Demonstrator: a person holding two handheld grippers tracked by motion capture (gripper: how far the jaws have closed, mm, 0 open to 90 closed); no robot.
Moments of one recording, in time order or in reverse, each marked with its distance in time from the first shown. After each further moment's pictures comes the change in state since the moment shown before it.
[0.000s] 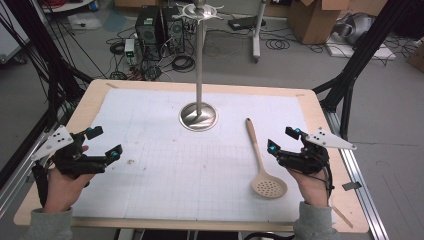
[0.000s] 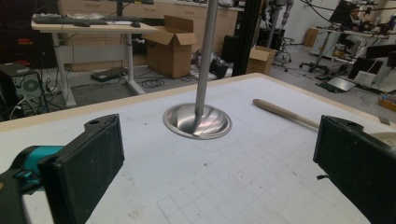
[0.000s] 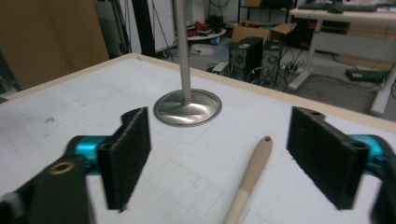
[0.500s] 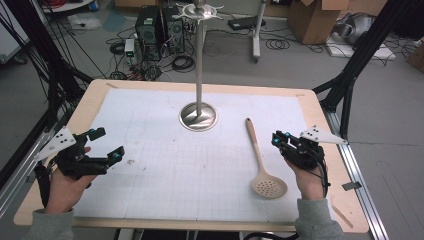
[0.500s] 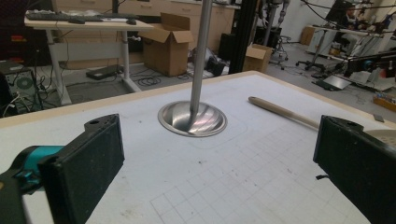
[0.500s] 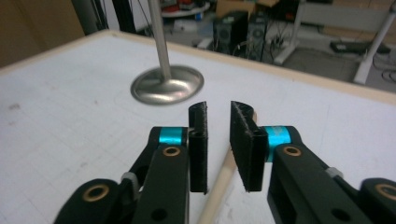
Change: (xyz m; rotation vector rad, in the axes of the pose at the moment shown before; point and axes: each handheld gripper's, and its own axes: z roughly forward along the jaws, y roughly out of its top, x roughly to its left) left arm -0.004 -0.002 0.003 0.010 -0.012 -0.005; right arm -0.009 -0.008 0.017 0.110 -0.070 0.017
